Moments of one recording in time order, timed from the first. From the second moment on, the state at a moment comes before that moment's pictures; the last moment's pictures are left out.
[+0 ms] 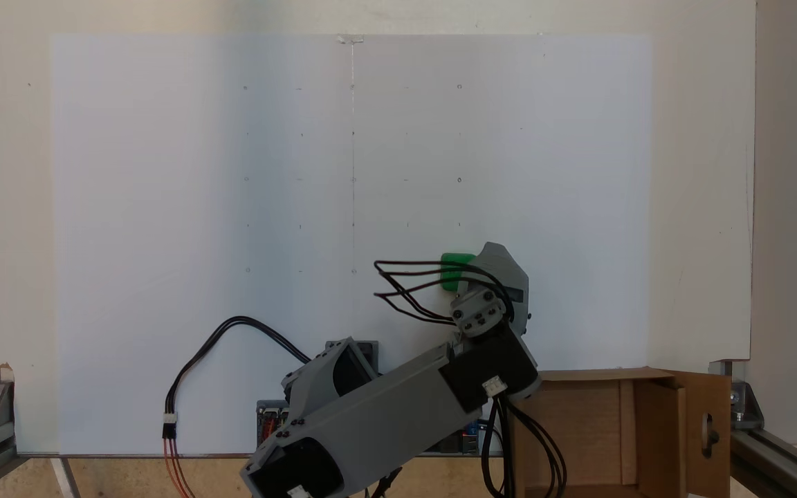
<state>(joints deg) 57.9 103.1 92.8 69.1 -48.9</state>
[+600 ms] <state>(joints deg) 55.4 107.6 107.5 66.4 -51.6</state>
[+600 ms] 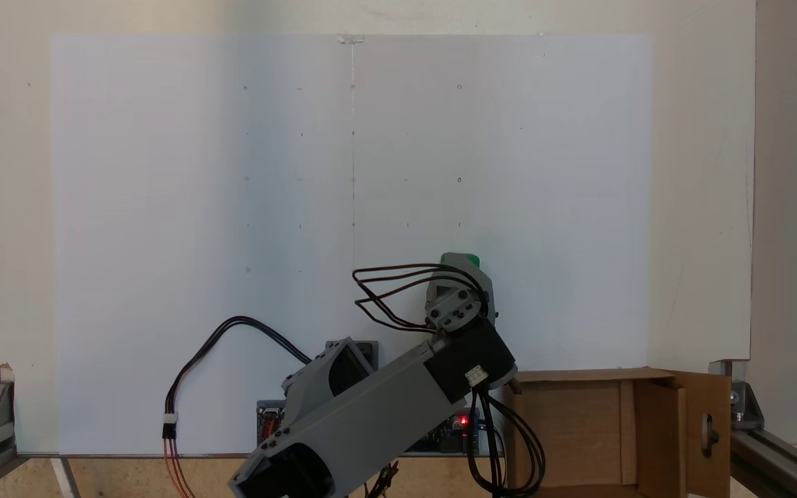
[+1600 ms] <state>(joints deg) 53.6 109.3 115.7 54.1 -51.6</state>
